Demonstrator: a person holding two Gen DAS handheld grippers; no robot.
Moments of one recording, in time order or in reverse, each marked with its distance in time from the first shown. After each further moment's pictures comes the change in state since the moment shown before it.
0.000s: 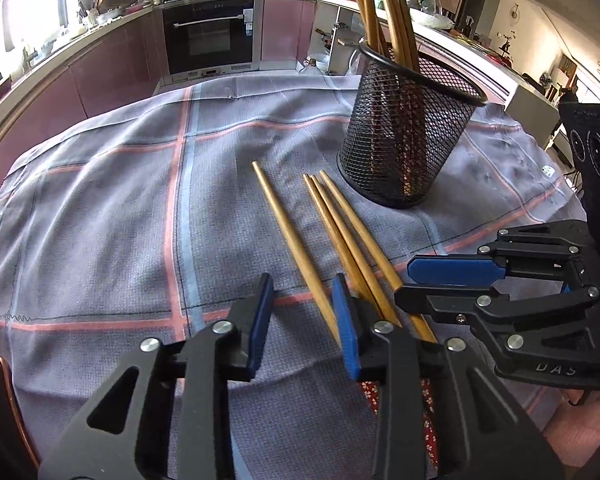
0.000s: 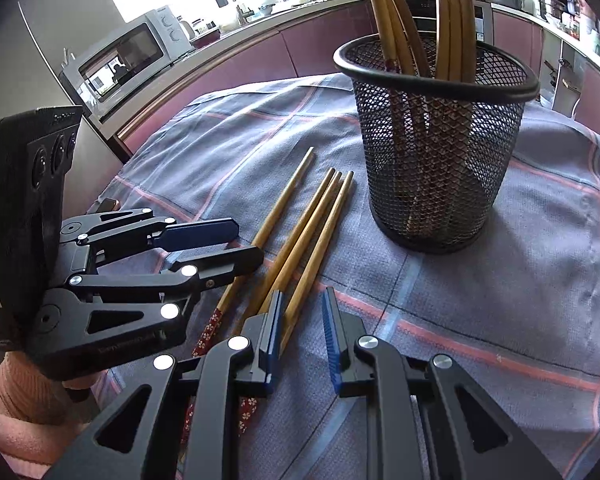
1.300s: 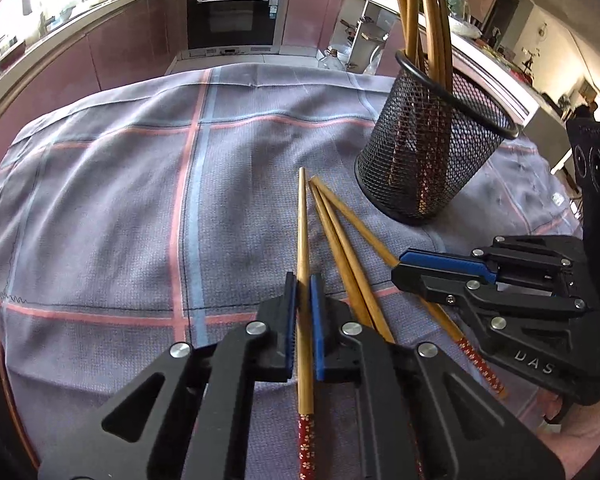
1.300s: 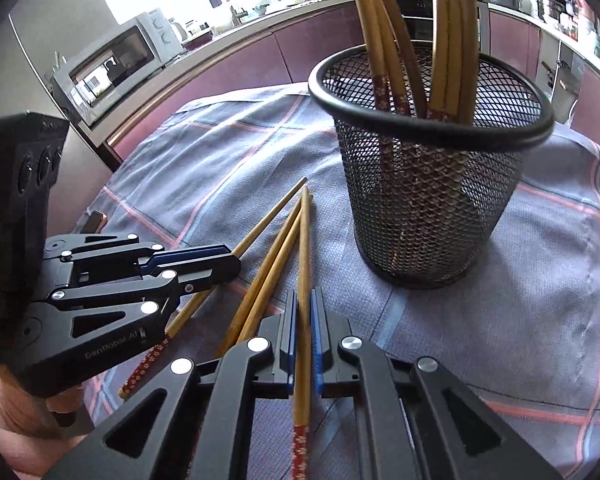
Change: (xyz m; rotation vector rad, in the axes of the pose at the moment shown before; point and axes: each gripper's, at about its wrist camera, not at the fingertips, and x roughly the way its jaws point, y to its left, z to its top) left arm 0.002 0.009 0.011 -0.128 0.043 -0.003; right arm 0.005 -0.012 0.018 0.012 -0.002 0.002
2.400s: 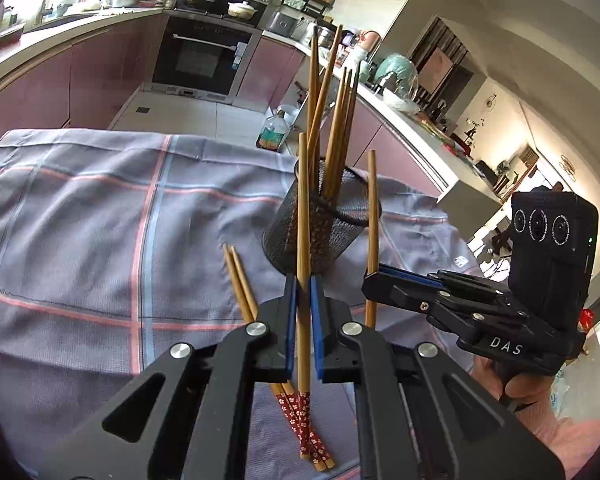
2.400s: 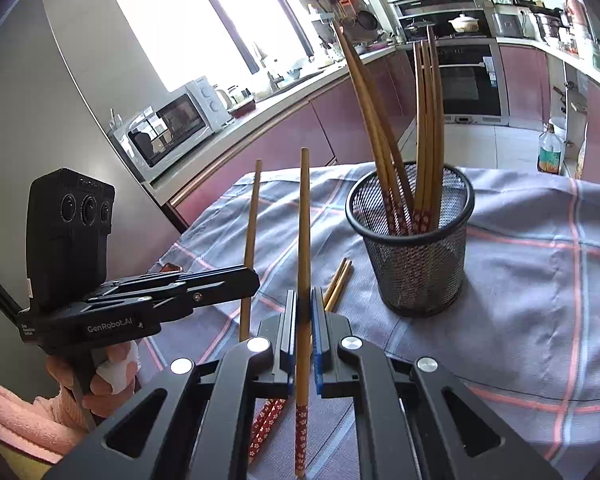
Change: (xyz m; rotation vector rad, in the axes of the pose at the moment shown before) left arm -0.089 -0.015 -0.005 -0.084 -0.228 -0.277; right arm -0.081 0.003 -0.001 0.003 -0.228 0.158
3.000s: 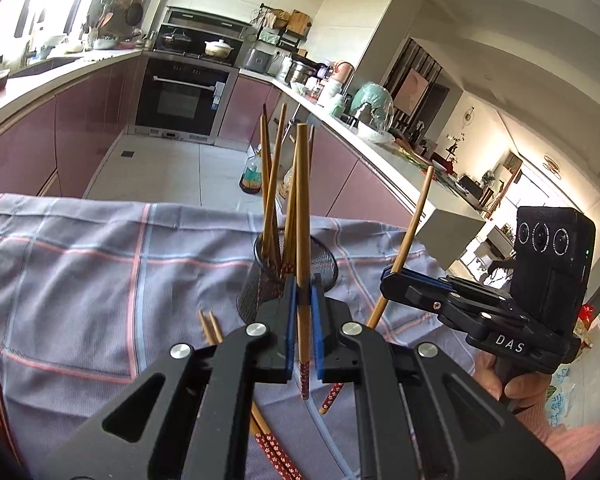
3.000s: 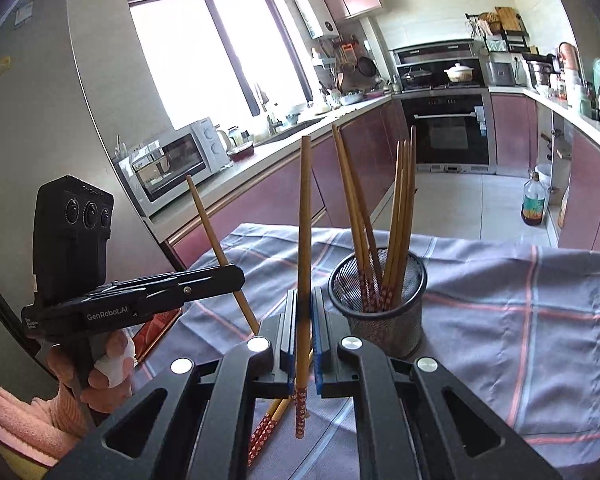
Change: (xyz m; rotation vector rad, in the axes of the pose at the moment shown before) left arm -0.031 -0.032 0.040 0.082 -0.123 -0.038; right arm -0.061 0.001 0.023 -0.066 -0.166 -0.052
